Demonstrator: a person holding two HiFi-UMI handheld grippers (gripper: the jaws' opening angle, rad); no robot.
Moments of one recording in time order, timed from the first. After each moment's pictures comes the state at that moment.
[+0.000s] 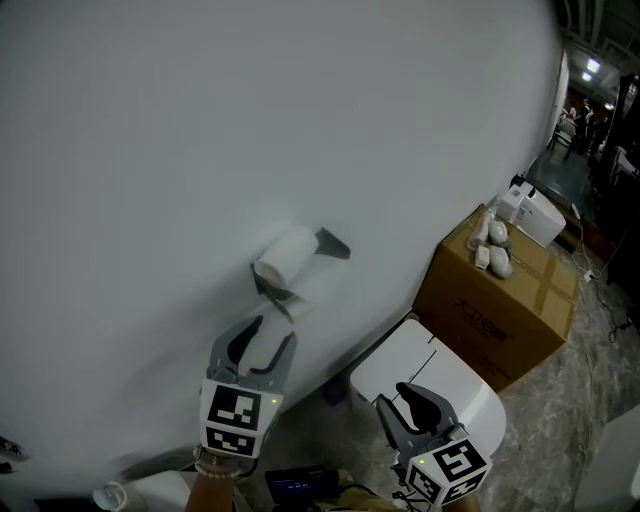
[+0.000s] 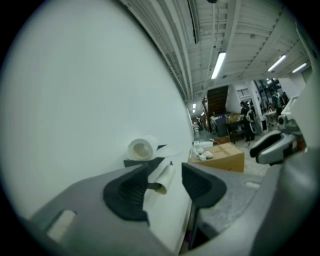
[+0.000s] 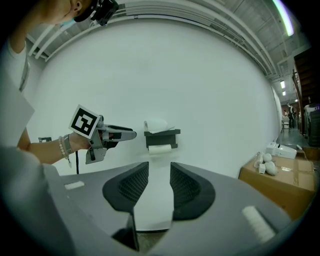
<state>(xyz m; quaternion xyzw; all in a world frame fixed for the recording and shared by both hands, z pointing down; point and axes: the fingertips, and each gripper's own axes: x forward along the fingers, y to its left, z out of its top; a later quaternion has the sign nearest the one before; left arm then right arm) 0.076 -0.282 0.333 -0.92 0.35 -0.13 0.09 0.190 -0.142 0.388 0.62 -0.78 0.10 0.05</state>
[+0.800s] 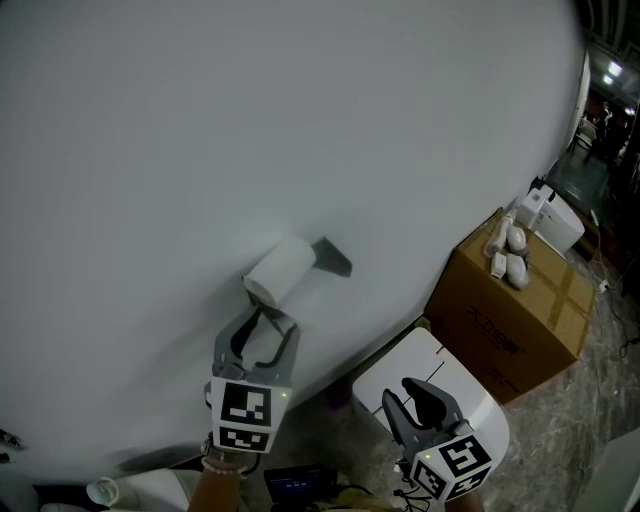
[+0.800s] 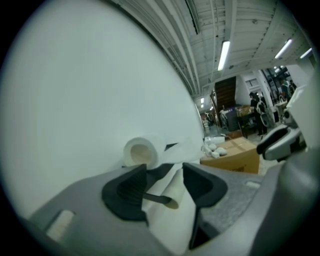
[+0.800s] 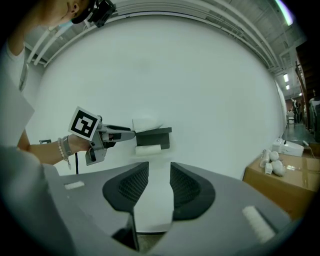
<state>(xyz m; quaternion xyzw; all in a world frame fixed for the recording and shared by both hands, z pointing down) 0.107 -0.329 0.337 -0.90 0.41 -0.15 0.11 0.234 -0.192 0.397 0.60 -0.79 0.11 0.04</state>
